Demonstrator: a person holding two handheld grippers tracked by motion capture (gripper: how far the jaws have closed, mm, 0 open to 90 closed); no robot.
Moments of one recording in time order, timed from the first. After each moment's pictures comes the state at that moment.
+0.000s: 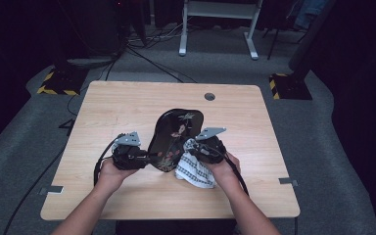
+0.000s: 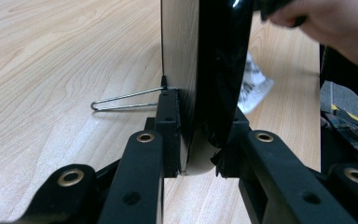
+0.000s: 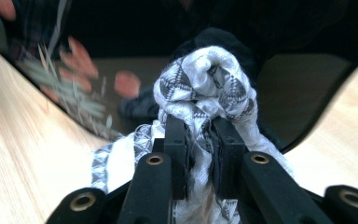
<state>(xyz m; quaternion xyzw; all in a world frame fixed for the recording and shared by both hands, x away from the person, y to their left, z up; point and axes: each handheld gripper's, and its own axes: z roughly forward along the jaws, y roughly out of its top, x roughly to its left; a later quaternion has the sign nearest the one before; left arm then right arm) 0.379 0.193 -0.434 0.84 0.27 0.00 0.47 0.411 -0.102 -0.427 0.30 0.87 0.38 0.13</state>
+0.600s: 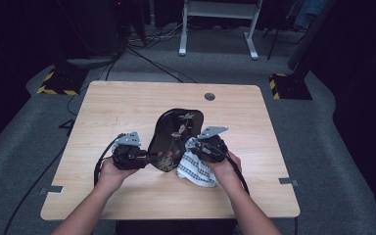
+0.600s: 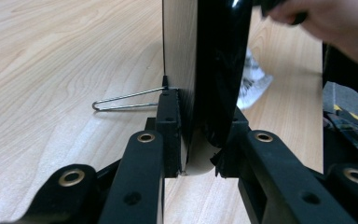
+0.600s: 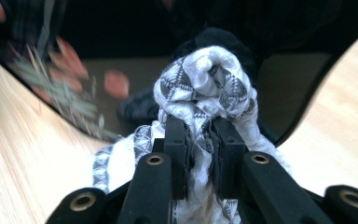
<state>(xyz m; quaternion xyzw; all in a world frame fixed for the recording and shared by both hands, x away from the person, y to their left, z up) 0.379 0.191 -0.433 0.84 0.27 0.01 0.47 0.413 -0.106 -0.429 0.30 0.87 0.38 0.13</state>
